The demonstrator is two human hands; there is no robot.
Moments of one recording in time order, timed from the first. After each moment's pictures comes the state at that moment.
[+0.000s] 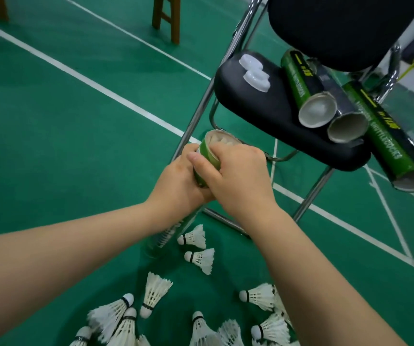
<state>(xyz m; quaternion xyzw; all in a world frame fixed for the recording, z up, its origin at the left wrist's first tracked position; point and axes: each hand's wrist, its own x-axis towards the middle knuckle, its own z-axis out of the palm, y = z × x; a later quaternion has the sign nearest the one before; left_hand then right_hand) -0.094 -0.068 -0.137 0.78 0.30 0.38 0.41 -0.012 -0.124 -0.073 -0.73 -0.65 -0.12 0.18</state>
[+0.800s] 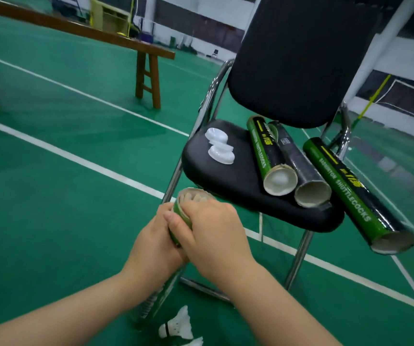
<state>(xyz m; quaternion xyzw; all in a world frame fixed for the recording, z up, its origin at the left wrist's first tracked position) -0.057 -0.031 -0.117 0.77 0.33 0.41 0.36 0.022 -0.087 -0.047 -0.69 -0.67 -0.16 0.21</state>
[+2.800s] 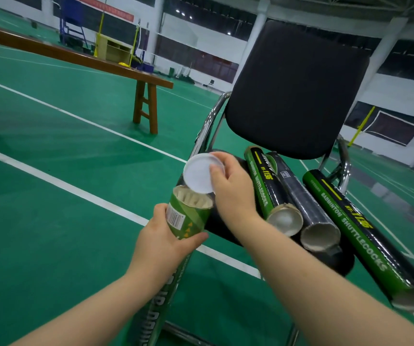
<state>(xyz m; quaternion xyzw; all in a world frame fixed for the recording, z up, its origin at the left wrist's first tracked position) -0.016 0.018 -0.078 0.68 0.40 0.43 0.44 0.097 0.002 0.008 -0.69 -0.53 0.01 0.49</state>
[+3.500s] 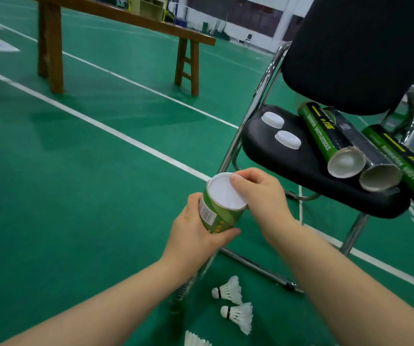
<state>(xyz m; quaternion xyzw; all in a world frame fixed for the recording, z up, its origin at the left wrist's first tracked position) -0.133 -0.049 -0.133 0.69 0.39 0.40 0.46 -0.021 -0.069 -0.054 -0.72 -0.43 0.21 0.49</state>
